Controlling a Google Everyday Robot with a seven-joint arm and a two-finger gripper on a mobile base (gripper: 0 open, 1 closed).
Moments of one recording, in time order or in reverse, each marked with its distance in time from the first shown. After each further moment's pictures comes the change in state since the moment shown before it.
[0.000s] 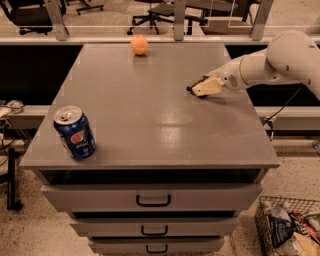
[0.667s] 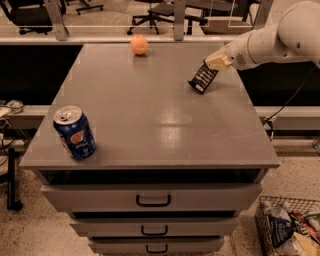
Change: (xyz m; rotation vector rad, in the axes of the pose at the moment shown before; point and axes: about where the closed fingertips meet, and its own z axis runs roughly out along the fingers) arm -0.054 -0.028 -0.035 0.072 -0.049 -0.133
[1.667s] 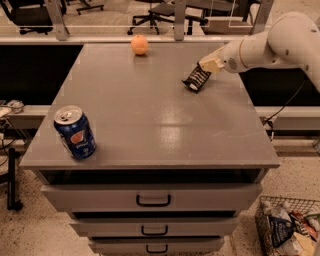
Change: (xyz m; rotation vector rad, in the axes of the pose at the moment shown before) arm 0.000 0.001 0.029 -0.012 -0.048 0.031
